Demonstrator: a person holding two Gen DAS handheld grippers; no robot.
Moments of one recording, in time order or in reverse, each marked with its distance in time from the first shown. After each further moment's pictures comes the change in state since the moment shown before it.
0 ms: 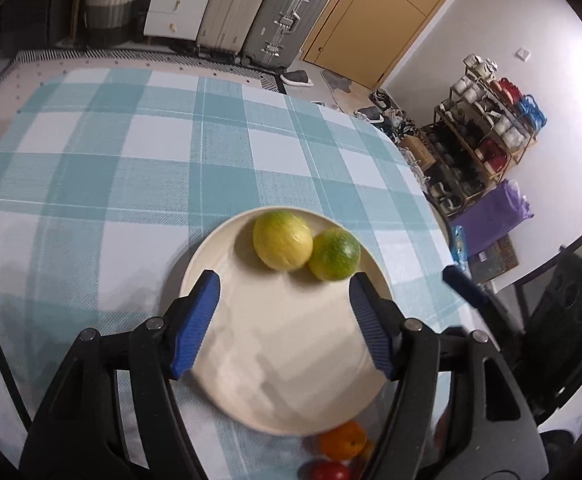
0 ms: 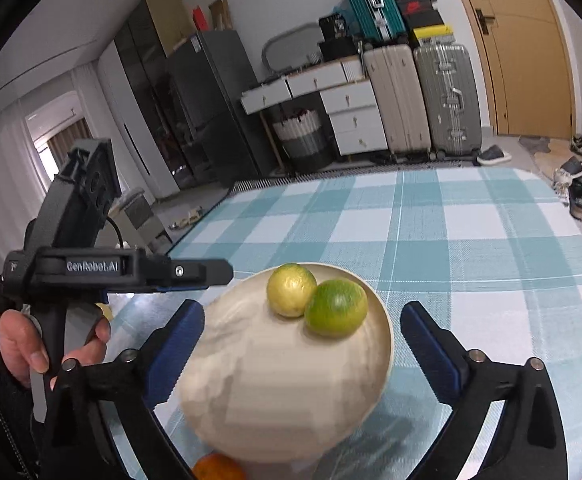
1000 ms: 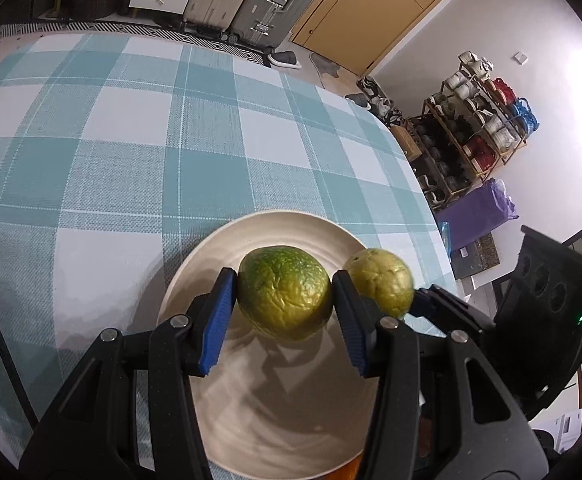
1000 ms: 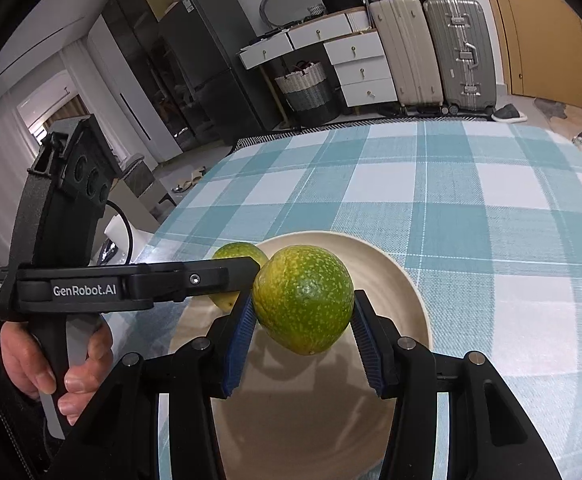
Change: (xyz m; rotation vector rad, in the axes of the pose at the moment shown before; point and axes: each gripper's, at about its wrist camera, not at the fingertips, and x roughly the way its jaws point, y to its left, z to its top) left arm 0.069 0.023 0.027 -0.050 0.086 -0.111; right arm 0.074 -0.005 0.007 0.033 0.208 0.043
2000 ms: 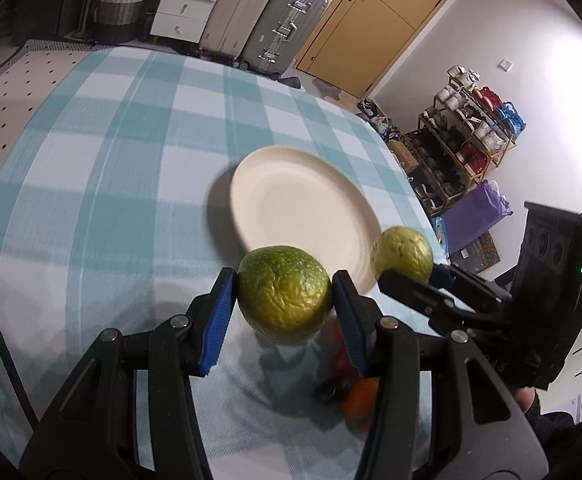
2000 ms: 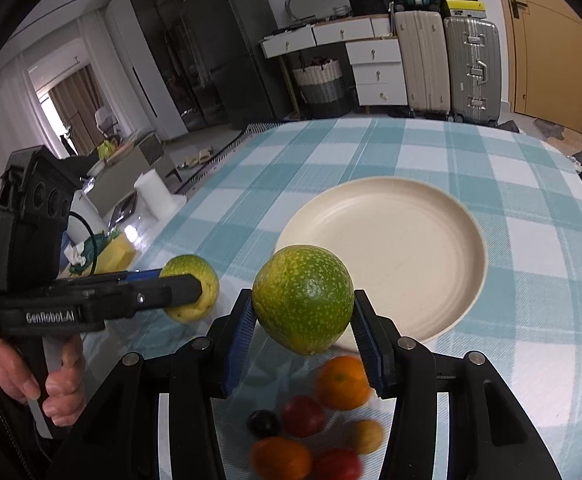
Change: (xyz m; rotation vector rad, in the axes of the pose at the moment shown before) left arm -0.143 0.006 -0.125 0.035 -0.115 0.025; right arm -0.069 0.101 -0.066 -0.082 0.006 -0.059
